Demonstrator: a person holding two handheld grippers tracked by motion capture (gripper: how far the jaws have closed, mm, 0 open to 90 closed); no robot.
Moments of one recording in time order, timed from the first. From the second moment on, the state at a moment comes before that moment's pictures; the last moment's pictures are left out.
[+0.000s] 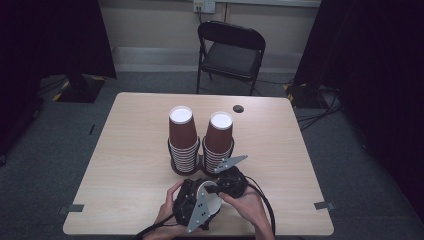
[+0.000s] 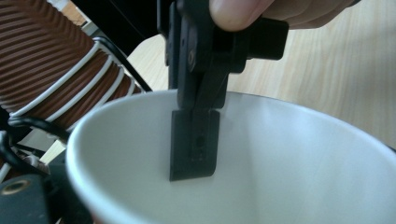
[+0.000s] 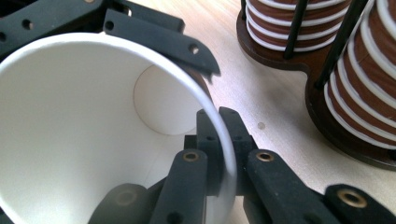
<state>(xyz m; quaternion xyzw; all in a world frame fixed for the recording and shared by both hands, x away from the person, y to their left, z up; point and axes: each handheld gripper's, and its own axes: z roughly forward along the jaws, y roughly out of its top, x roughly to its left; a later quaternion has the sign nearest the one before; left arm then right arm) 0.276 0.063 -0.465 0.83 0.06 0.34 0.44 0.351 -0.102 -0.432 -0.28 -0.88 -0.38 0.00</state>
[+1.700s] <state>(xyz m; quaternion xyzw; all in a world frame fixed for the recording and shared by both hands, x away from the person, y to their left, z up) 0.300 0.123 -0.452 0.75 0.25 0.25 0.56 0.333 -0.160 -0.428 -0.34 -0.71 -0.60 -0.11</state>
